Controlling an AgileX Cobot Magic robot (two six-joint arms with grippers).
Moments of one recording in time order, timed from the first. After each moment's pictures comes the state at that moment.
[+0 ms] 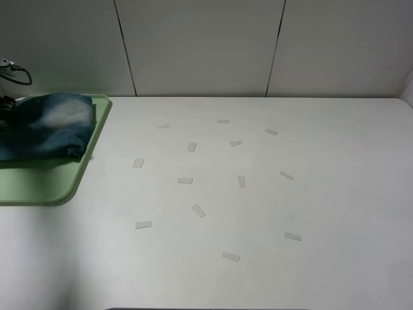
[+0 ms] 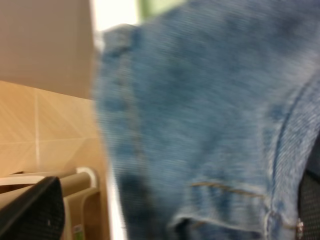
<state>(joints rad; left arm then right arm) 0.40 2.09 -1.42 0.24 0.26 0.30 -0.01 -0.01 -0.49 0.00 1.03 0.02</state>
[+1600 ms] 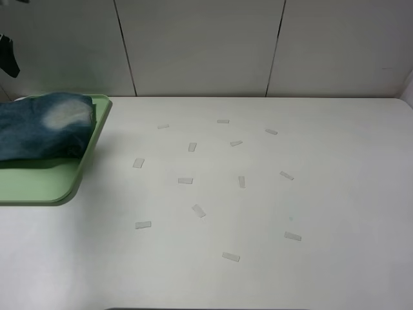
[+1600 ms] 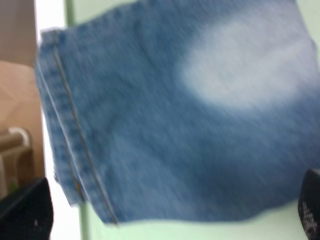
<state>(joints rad) 0.25 1.84 -1.63 0.04 0.92 0.28 -0.01 -0.01 -0.49 0.00 1.03 0.02</state>
